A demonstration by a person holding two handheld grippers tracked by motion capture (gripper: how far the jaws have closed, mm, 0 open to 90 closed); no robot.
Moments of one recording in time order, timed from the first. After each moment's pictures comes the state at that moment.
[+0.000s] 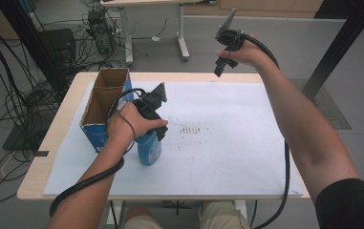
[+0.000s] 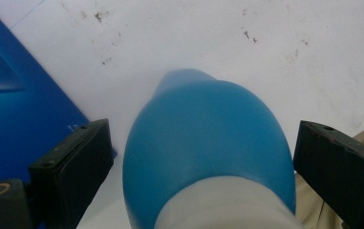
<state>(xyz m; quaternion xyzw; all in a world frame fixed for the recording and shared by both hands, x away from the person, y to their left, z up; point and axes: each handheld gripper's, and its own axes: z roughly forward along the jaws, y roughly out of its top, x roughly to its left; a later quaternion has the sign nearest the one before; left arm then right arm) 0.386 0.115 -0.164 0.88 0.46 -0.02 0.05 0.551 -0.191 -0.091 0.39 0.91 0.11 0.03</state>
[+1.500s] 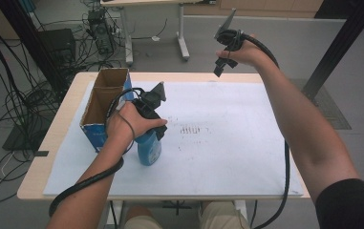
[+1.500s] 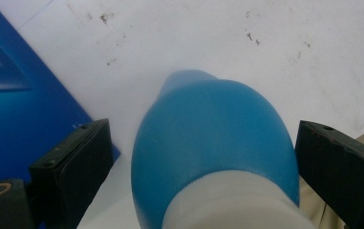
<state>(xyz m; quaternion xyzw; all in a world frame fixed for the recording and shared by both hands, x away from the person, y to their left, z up) 0.385 0.116 -0.162 0.88 0.47 -0.02 0.05 0.550 -0.189 -0.091 0.38 0.92 0.11 0.03</state>
